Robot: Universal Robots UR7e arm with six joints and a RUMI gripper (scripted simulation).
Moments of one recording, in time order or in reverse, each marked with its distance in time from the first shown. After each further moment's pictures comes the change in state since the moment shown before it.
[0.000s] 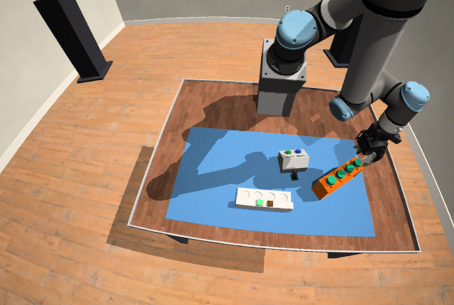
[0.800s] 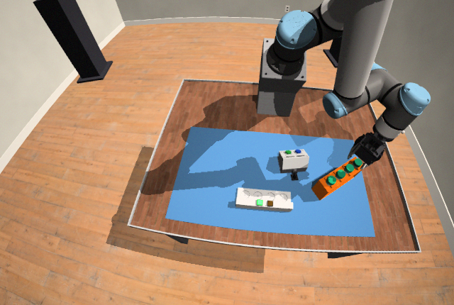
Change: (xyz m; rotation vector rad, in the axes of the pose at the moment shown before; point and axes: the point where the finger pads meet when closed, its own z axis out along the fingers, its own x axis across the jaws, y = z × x) arm 0.019 0.047 -0.019 -0.016 -0.002 -0.590
